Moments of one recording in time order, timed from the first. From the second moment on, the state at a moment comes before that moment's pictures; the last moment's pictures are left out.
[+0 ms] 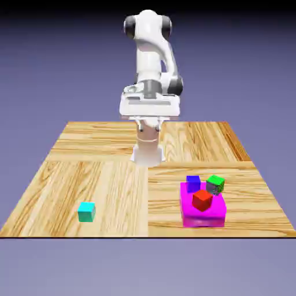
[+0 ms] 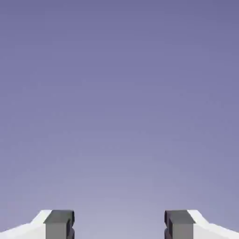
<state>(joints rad) 0.02 -0.55 -0.02 -2.80 -0.02 3.03 0.79</state>
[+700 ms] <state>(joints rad) 0.21 -0.12 -0.36 -2.64 -0.35 2.92 1.71</state>
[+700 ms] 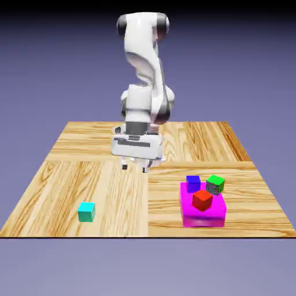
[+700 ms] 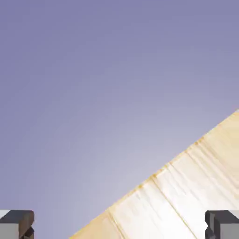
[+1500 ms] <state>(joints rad) 0.41 0.37 -0.75 -2.46 -0.73 2.79 2.75</state>
